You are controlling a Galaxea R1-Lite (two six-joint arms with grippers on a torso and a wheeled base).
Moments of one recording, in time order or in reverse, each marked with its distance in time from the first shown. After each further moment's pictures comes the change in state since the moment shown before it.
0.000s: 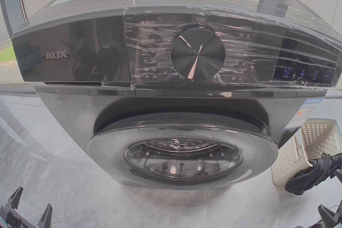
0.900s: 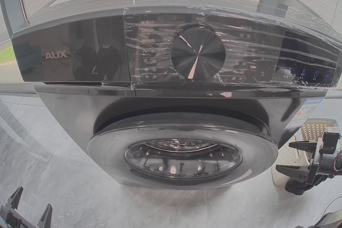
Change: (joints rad) left arm 0.000 0.000 0.000 0.000 0.000 0.002; right arm 0.194 0.967 -0.061 -0.468 -0.014 -0.076
